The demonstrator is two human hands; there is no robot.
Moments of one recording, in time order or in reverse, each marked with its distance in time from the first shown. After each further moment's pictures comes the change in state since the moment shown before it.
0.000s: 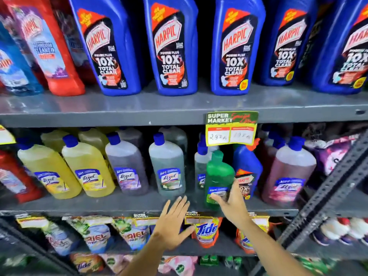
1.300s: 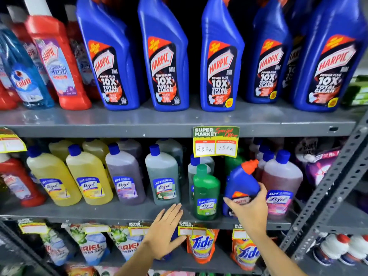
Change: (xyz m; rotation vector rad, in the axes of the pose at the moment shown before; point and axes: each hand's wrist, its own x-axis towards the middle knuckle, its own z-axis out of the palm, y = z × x) left_hand -0.014 0.018 -0.037 0.182 0.122 0.028; right_hand 0.001 -0.002 -0.060 -0.010 0.451 0.044
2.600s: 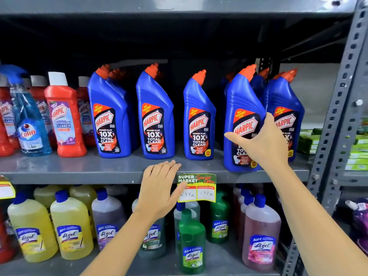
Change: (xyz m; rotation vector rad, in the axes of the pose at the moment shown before) left_hand 0.113 0.017 -0.260 -0.073 0.586 -0.099; right_hand 0.123 -0.283 -0.103 -0.287 0.184 -0.462
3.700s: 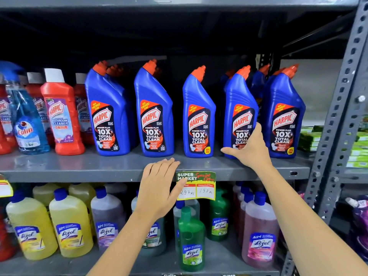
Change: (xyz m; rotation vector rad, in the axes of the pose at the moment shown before) left_hand -0.001 0.005 -0.002 -0.027 -0.021 -0.042; right_hand 0.007 0.035 0.047 0.056 -0.231 0.140
